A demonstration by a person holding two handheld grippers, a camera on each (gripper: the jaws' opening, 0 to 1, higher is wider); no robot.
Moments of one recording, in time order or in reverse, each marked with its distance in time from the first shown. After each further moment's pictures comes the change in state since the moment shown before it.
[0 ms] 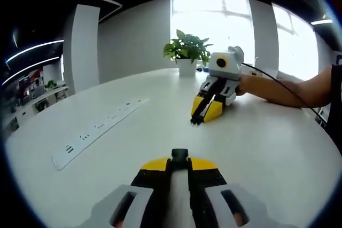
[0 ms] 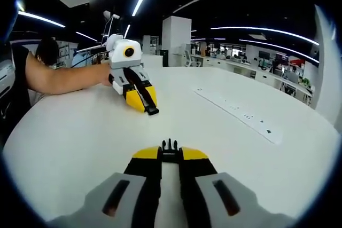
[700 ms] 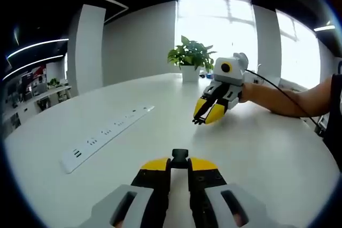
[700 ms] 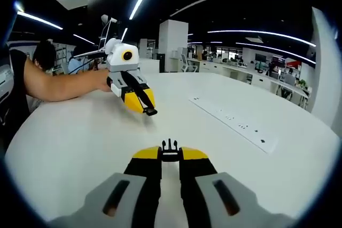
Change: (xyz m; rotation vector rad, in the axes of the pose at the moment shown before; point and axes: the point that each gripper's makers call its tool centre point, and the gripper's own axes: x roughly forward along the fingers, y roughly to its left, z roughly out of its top) left arm -0.016 0.005 0.020 -0.035 -0.040 0.013; right arm -0.007 -0.002 0.026 0.007 -0.030 -0.036
